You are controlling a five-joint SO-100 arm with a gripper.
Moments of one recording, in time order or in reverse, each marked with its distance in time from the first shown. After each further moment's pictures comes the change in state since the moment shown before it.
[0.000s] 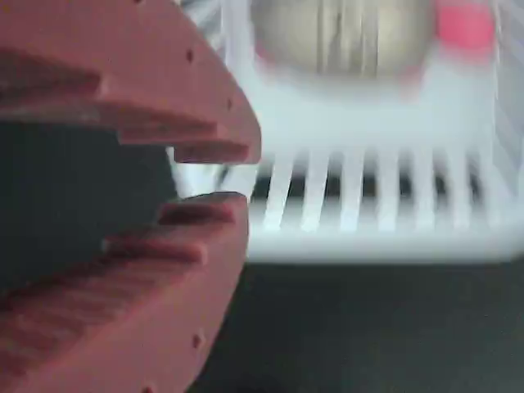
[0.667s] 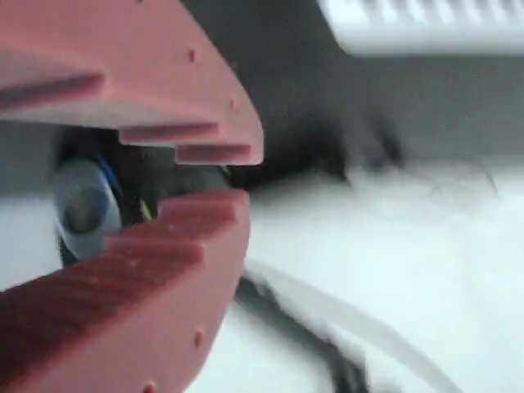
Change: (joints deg) arm 6.4 73.1 75.1 -27.0 -12.7
